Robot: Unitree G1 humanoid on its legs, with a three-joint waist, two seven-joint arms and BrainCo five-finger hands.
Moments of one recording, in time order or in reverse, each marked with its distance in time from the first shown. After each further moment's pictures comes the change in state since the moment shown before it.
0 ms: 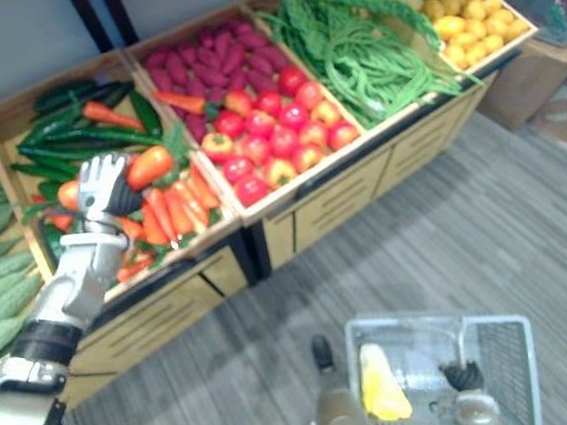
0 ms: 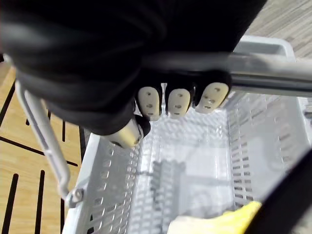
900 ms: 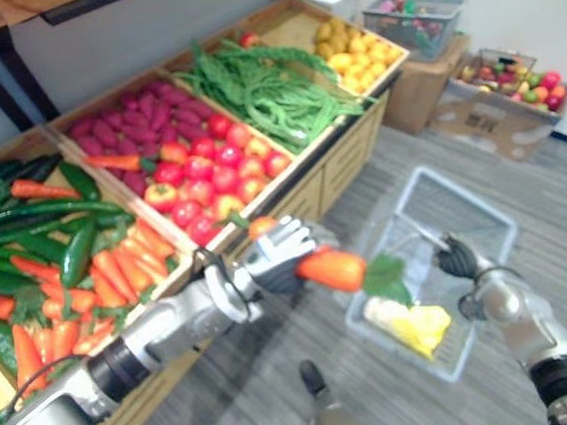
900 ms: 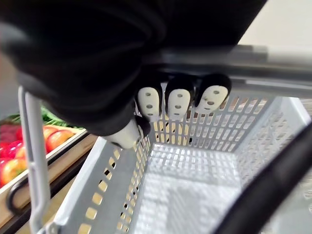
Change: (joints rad) left arm -0.040 -0.174 -0.617 -0.328 -0.133 -0.248 -0.163; right arm -0.201 -0.492 0.518 -0.511 -0.158 -0.044 0.174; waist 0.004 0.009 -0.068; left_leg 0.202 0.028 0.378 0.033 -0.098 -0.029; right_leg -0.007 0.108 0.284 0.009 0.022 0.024
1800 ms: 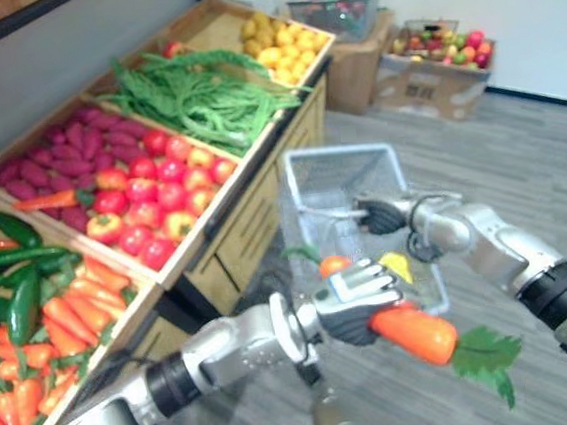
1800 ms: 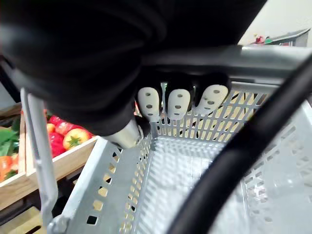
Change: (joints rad) left arm 0.001 -0.227 -0.128 0.080 -0.040 -0.009 -0.114; right arm -0.421 -0.281 0.484 -0.312 0.114 -0.031 0.227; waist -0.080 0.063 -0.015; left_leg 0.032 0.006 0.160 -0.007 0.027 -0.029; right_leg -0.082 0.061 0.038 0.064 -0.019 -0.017
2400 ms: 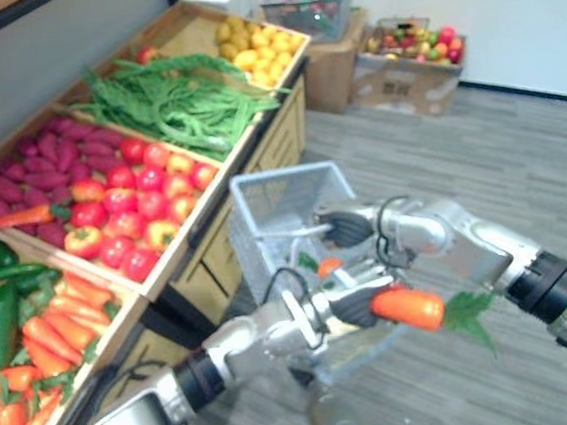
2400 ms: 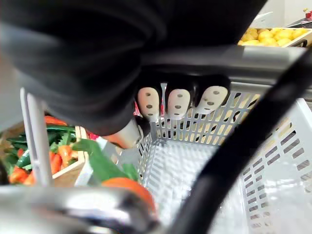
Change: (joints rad) left arm 0.000 -0.159 0.082 0.317 0.022 0.065 -0.020; right arm -0.129 -0.007 0.120 -0.210 0.123 0.005 0.064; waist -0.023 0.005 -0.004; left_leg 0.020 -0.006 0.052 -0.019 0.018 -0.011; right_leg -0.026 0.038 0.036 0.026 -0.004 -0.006
